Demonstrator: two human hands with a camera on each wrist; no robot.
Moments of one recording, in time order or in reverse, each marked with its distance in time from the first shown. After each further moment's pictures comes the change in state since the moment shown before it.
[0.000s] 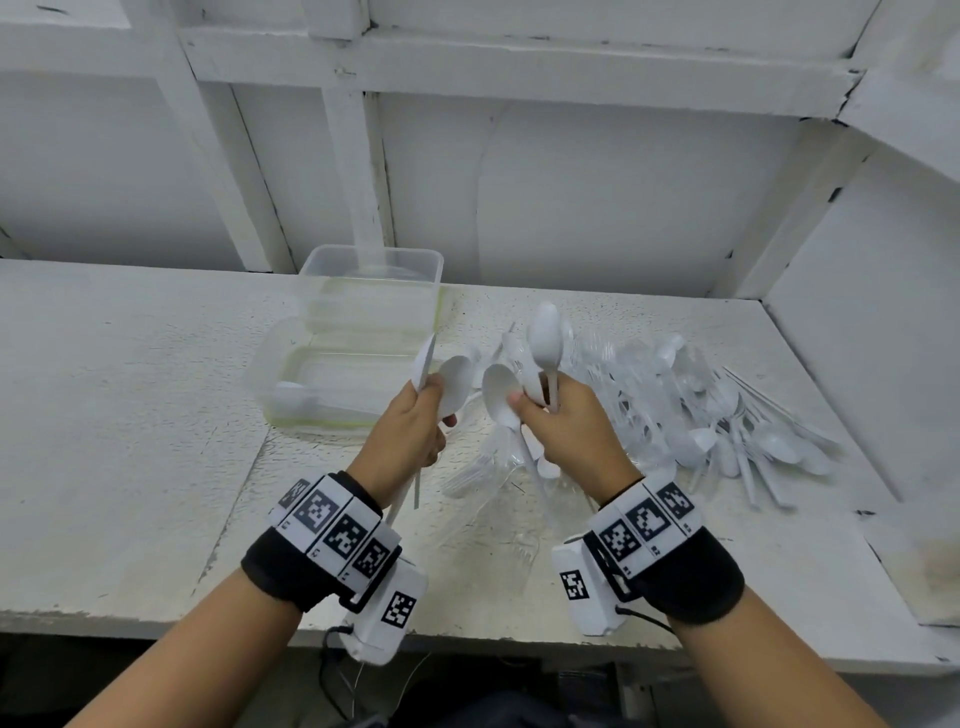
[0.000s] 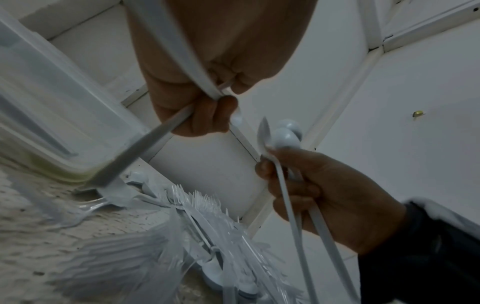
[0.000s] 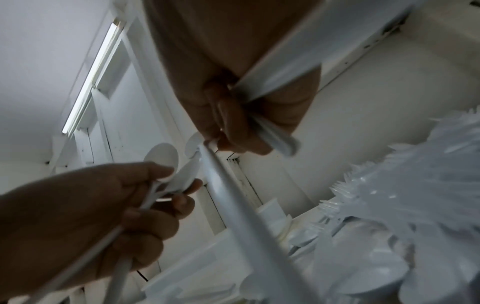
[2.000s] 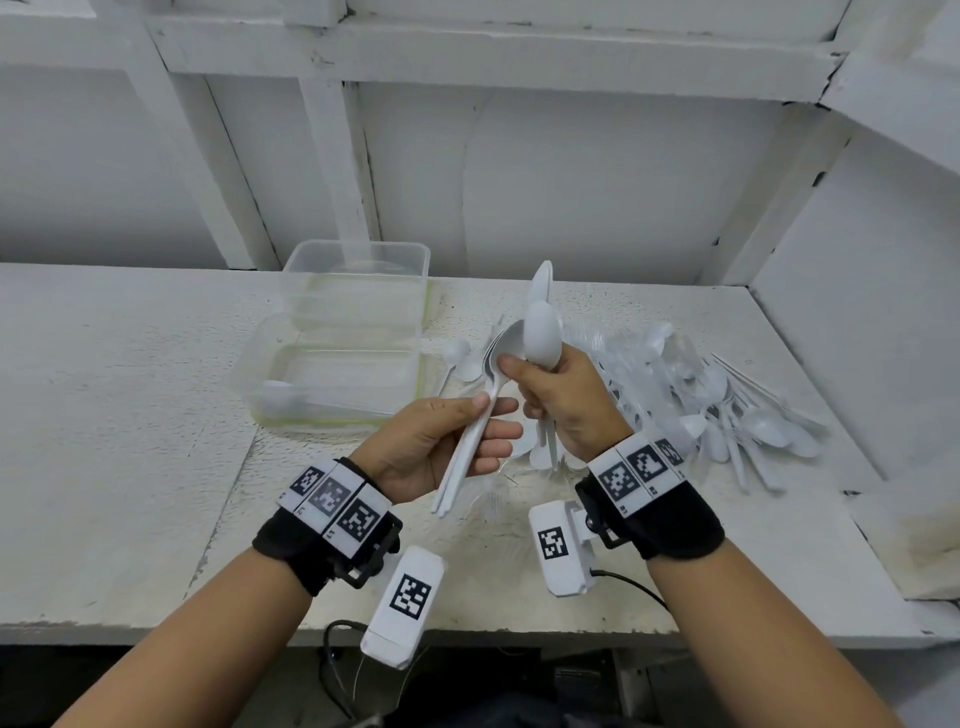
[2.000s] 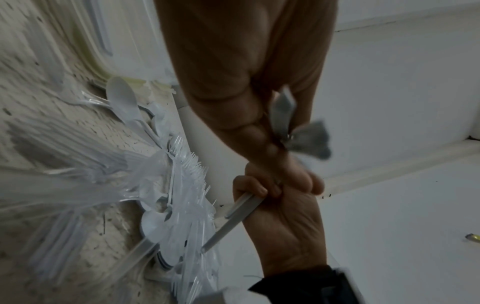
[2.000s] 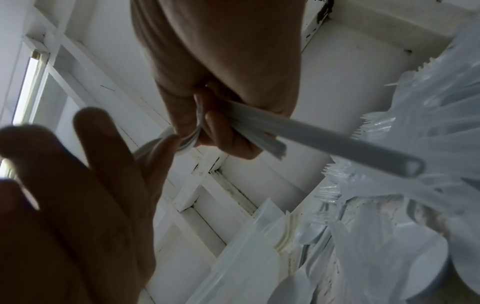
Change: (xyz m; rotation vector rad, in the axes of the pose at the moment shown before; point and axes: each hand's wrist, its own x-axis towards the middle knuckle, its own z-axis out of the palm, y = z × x) left_hand 0.005 0.001 0.009 -0.580 -0.488 -0.327; right_hand 0.018 -0.004 -0.005 0.515 -0.012 0.063
